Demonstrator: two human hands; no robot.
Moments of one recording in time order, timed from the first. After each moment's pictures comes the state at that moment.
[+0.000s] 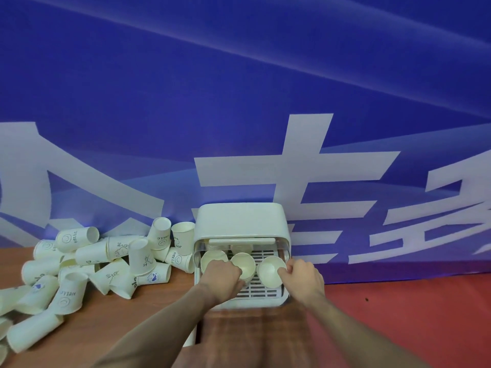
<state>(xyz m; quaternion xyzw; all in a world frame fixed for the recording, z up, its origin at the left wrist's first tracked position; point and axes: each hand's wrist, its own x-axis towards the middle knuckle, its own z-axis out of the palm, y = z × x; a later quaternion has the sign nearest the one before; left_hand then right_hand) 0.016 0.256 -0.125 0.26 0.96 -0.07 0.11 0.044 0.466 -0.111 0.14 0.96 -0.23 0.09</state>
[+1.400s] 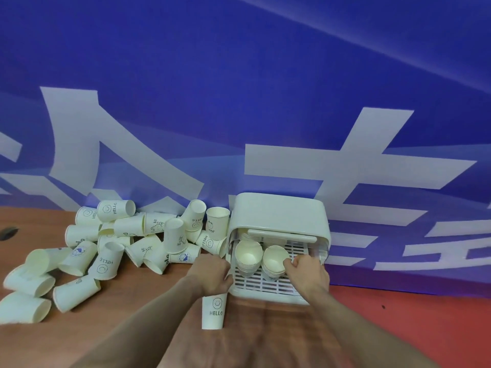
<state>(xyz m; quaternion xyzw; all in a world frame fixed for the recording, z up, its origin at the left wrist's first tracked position) 0.024 0.146 -0.146 0.19 0.97 -0.02 0.14 0.023 0.393 -0.119 0.14 0.96 -0.20 0.12</state>
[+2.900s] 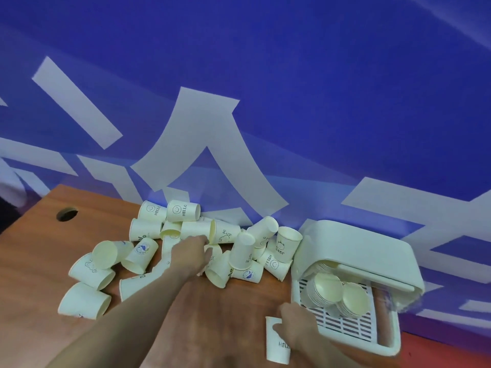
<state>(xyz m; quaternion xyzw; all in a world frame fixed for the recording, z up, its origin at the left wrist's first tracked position) -0.010 -0.088 -0.162 -0.15 0.97 0.17 0.07 0.042 0.202 -0.175 -0.10 0.95 0.01 0.31</state>
